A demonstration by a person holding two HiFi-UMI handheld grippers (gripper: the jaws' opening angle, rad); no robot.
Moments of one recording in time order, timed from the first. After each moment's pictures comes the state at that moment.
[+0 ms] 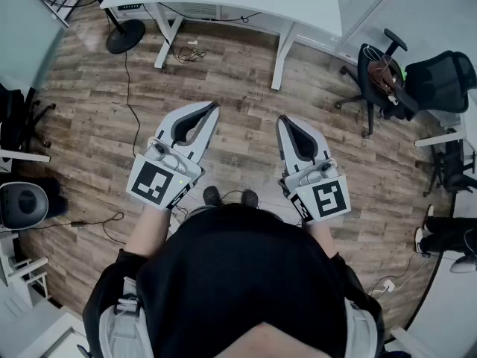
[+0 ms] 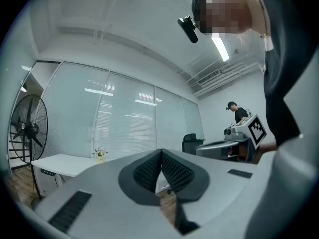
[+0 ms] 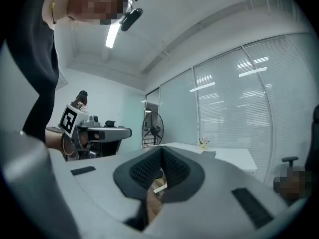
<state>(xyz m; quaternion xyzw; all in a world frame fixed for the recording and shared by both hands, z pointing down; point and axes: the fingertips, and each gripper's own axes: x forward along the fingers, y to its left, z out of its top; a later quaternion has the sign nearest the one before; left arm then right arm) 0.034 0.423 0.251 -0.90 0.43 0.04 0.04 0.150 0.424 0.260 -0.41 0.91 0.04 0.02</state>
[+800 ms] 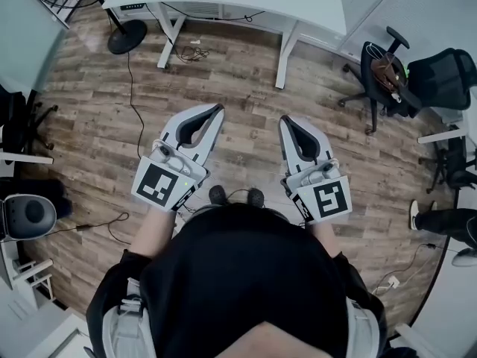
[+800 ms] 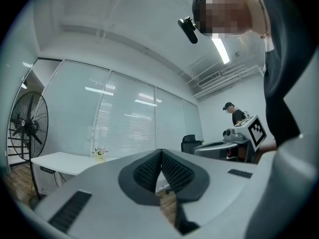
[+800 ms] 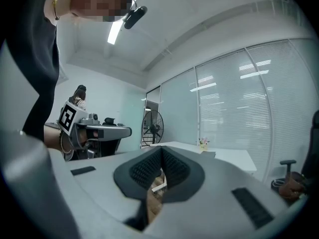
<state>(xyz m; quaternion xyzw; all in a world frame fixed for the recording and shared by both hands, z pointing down) 0.019 0.432 0.256 -0.91 0.42 0.05 0.03 0.129 0.432 0.274 -0.41 0.91 0.02 -0.01</state>
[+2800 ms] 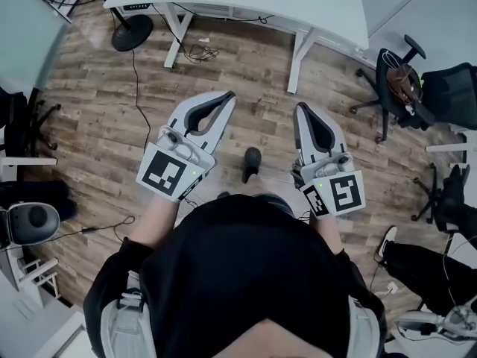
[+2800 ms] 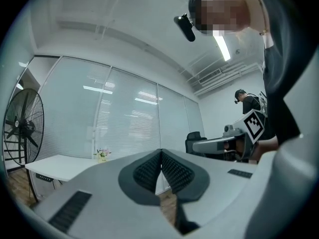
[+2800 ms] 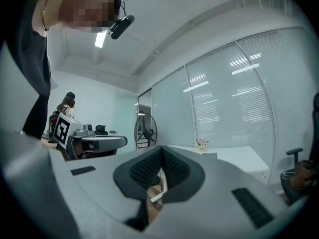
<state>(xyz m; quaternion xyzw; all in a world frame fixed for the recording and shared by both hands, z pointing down) -0.016 0.320 0.269 -0.91 0.41 0.04 0.04 0.103 0.314 0.278 -0.43 0.90 0.00 0.03</state>
